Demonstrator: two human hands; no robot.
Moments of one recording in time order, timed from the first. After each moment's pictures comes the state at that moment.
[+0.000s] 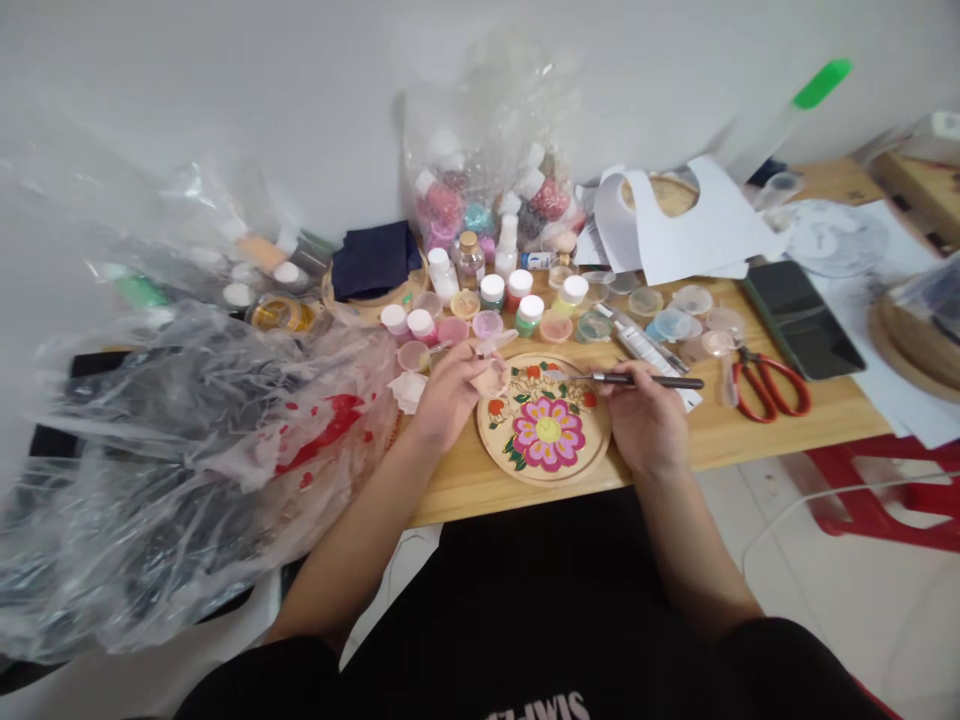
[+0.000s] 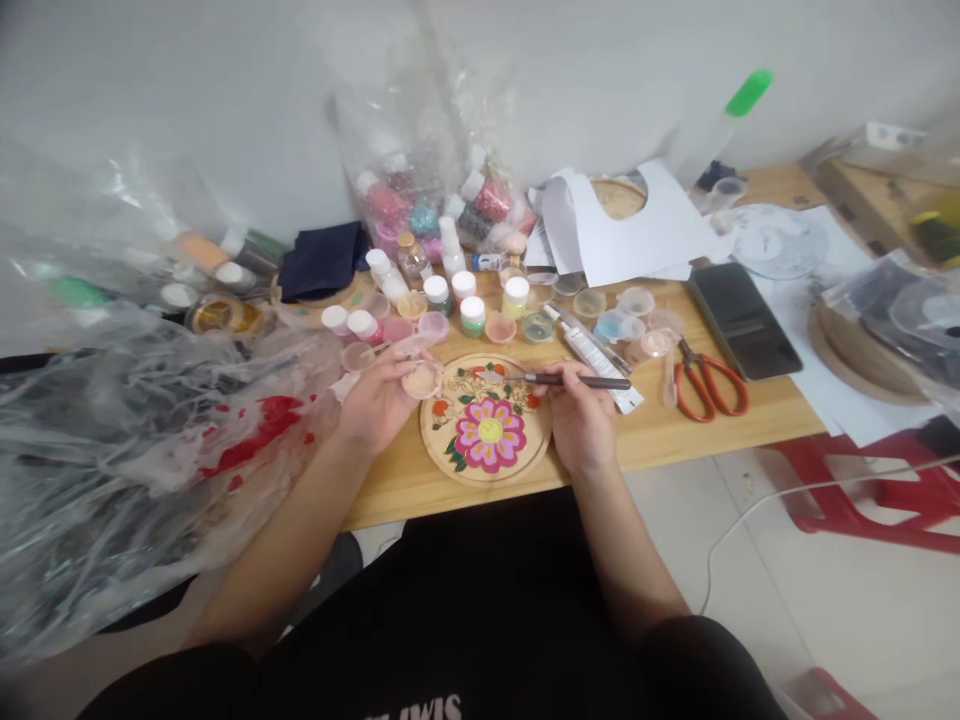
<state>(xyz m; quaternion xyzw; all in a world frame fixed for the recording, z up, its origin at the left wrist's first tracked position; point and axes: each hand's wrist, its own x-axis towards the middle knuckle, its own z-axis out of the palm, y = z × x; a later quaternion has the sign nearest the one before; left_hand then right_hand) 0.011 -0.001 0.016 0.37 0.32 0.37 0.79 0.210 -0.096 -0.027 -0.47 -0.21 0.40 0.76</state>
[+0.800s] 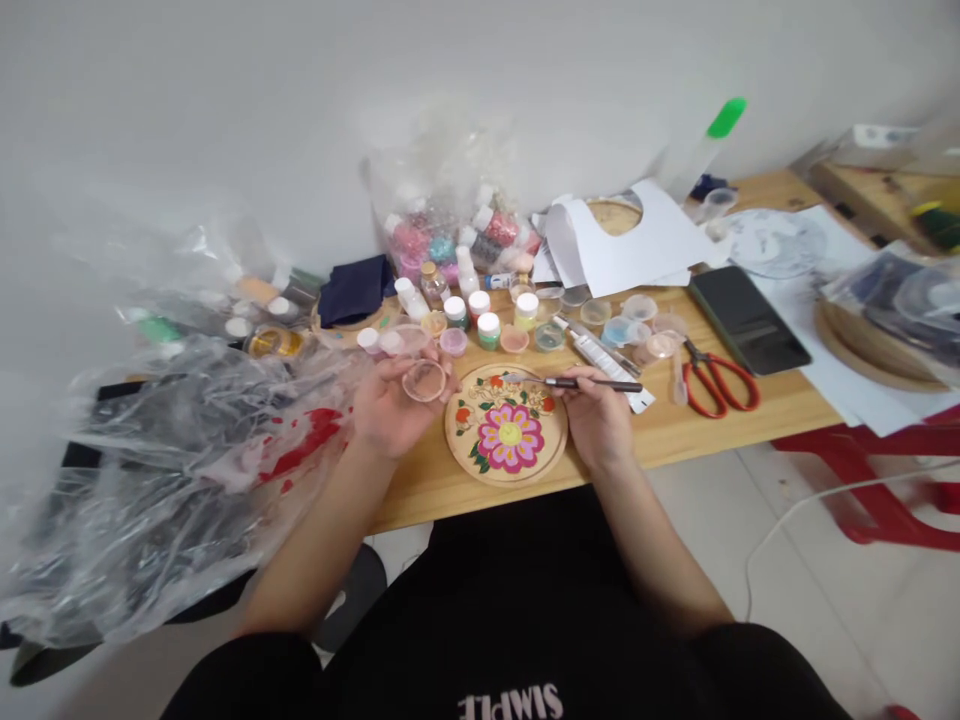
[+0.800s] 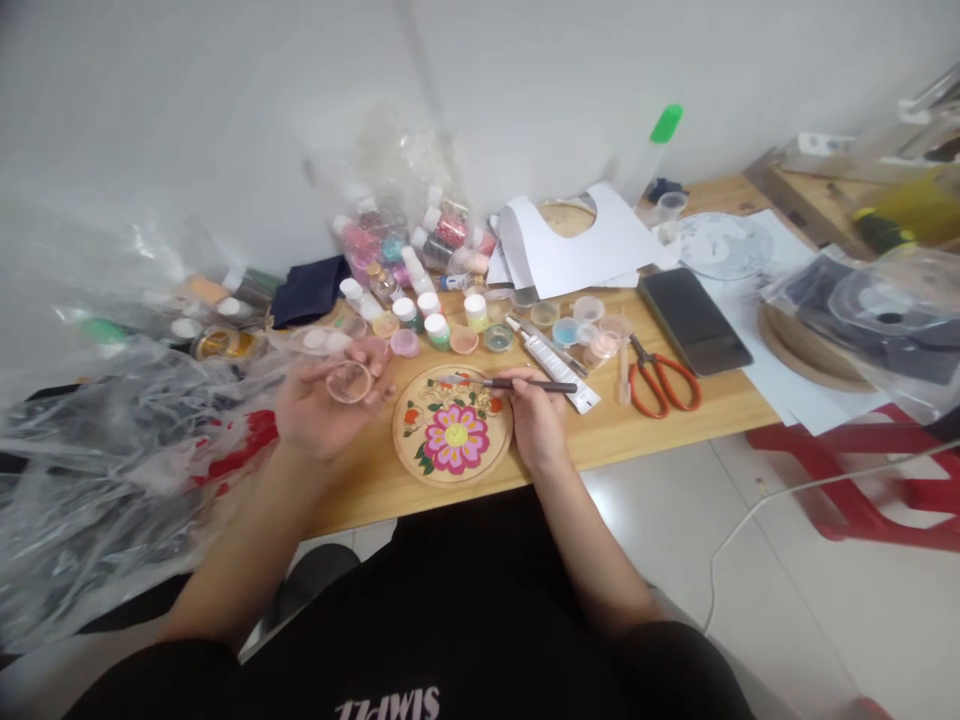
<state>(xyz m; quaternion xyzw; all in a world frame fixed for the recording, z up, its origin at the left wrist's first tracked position) 0.005 0.000 0.051 0.37 0.28 0.39 0.79 0.206 -0.095 -0.022 -0.45 -0.18 0.42 0.77</state>
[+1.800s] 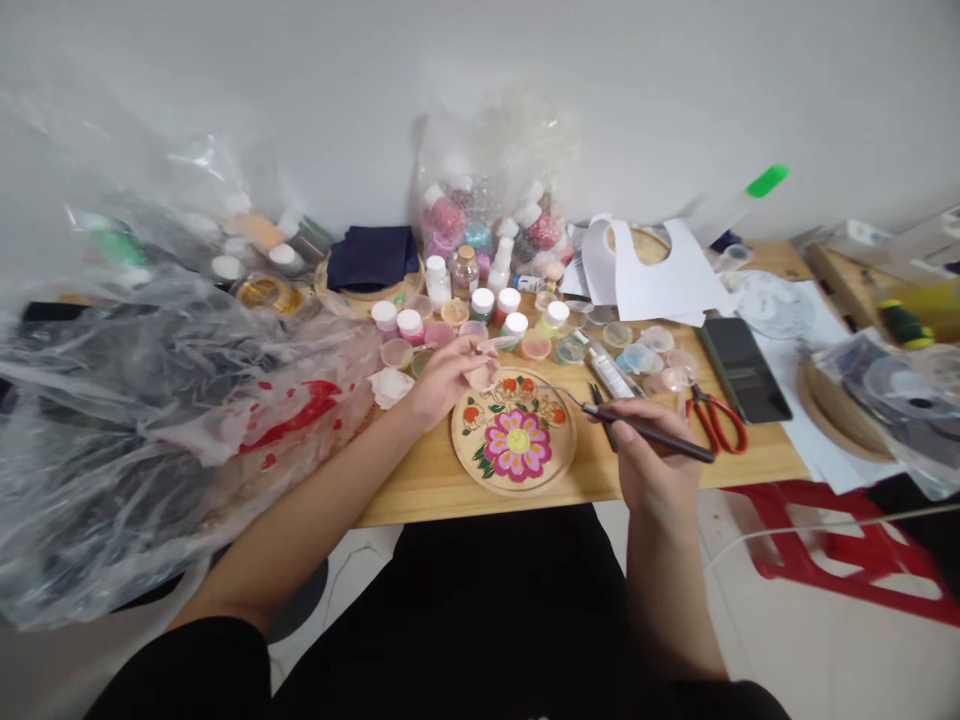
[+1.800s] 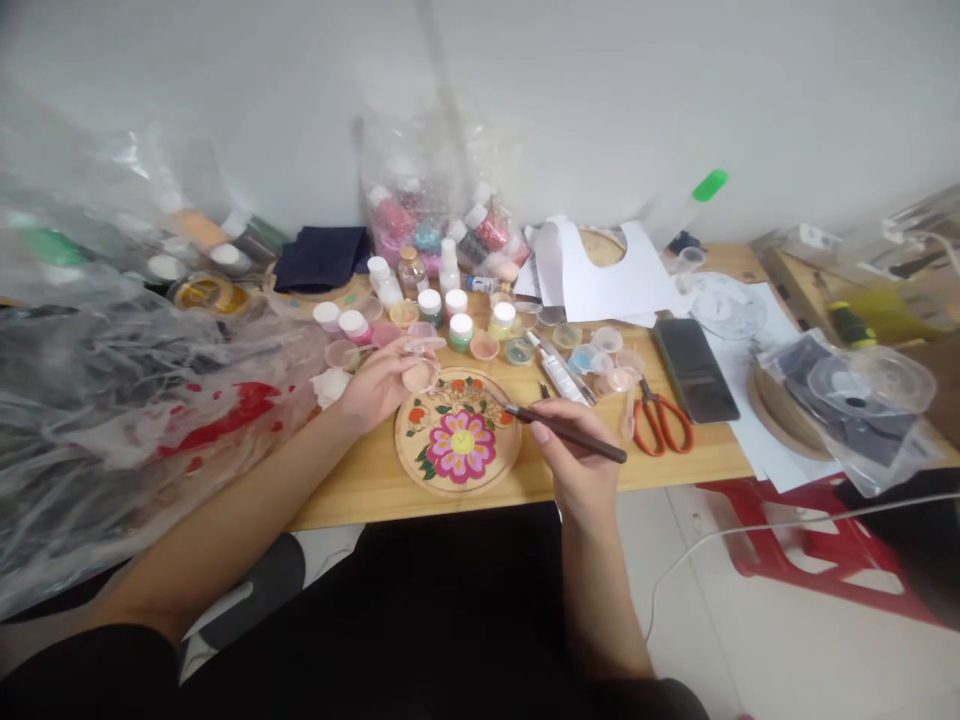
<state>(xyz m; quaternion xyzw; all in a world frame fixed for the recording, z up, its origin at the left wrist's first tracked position) 0.026 0.017 -0.005 0.37 0.25 0.36 0.82 0.222 -0.130 0.010 -0.54 -0.37 0.30 0.69</state>
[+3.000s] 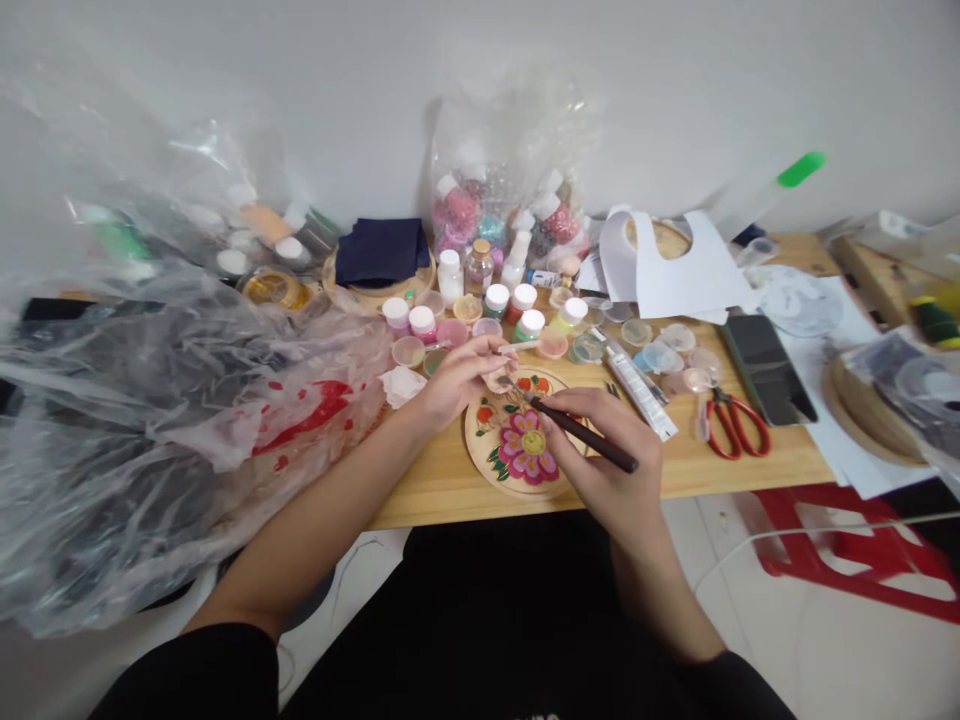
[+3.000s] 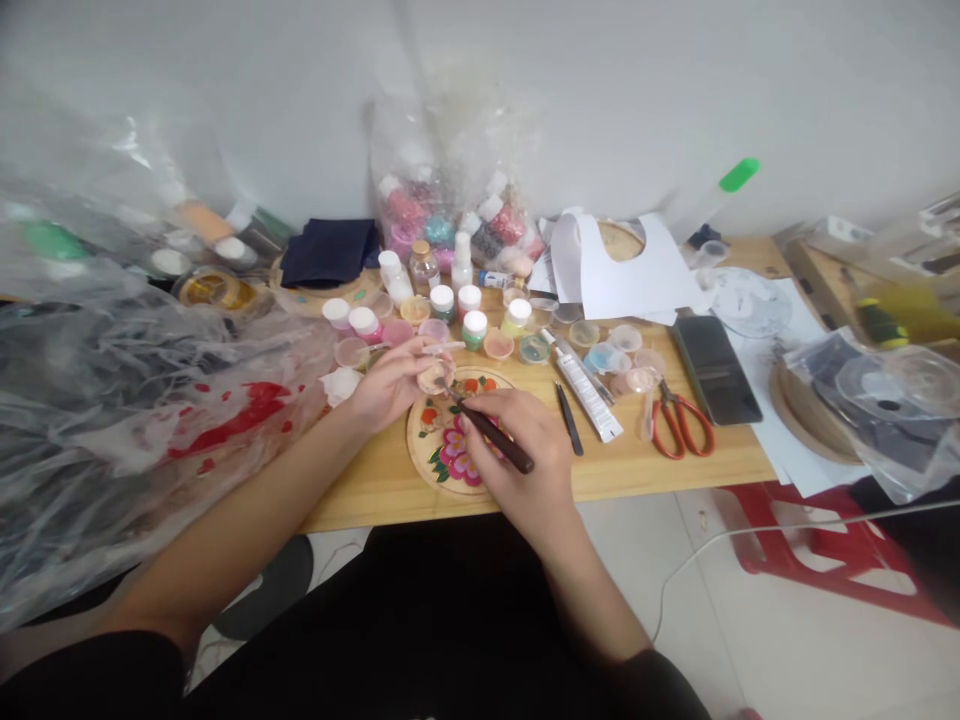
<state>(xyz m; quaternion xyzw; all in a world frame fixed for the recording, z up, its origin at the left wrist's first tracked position) 0.024 0.019 -0.004 0.37 0.25 0.34 0.83 0.174 -0.108 0.046 -0.58 -0.63 0.13 0.50</state>
